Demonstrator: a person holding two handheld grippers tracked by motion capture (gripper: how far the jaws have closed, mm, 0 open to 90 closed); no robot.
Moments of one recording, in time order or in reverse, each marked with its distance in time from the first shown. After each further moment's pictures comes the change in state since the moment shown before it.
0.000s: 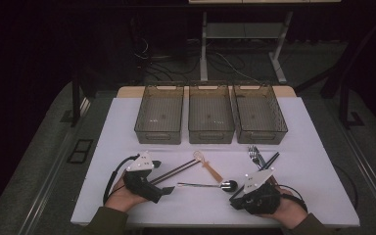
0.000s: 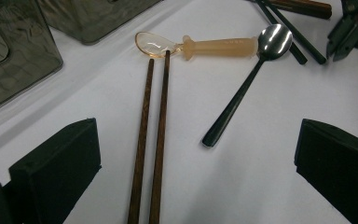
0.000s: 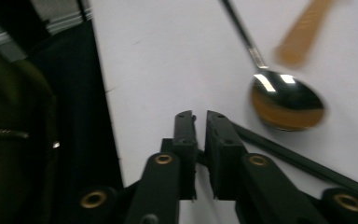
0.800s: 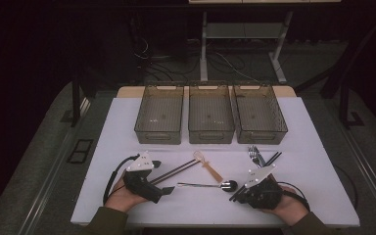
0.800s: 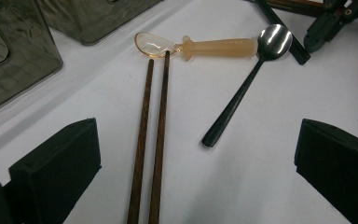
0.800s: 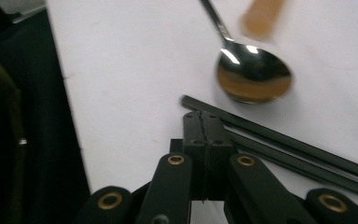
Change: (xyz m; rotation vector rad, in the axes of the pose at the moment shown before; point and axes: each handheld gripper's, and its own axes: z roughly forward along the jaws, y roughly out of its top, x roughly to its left) left arm -0.001 0.000 0.000 -0.001 0.000 -0.003; right arm -0.014 -0.007 -0.002 0.028 -0.099 0.090
